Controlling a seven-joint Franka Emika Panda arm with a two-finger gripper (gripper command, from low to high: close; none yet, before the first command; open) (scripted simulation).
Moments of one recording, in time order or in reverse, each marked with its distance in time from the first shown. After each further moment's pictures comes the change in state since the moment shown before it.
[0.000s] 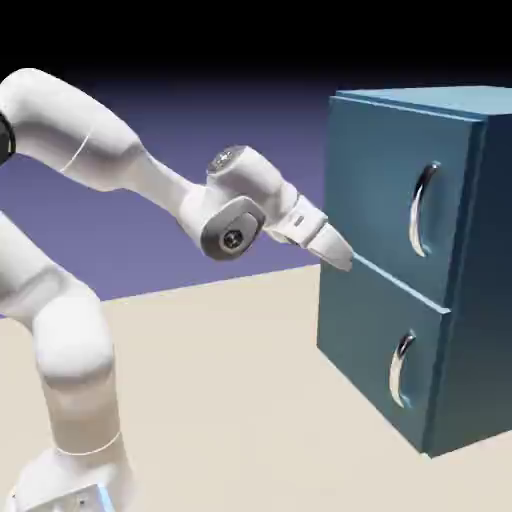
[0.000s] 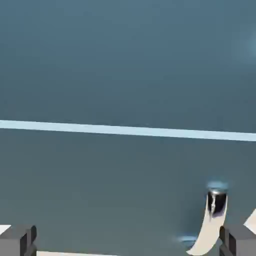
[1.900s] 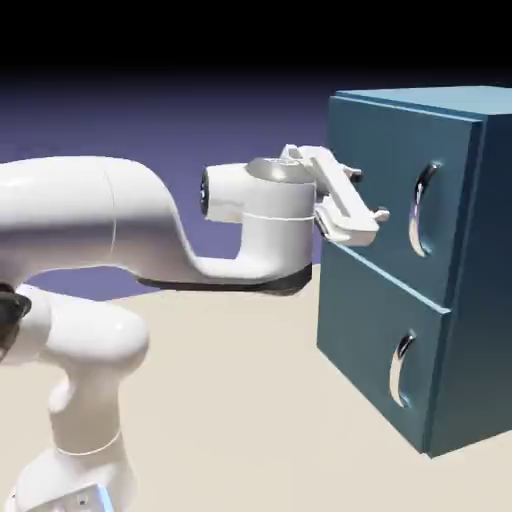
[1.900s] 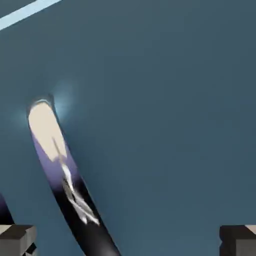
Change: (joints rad) arm 0.846 -0.412 -0.974 0.345 -2.479 -0.182 -0.958
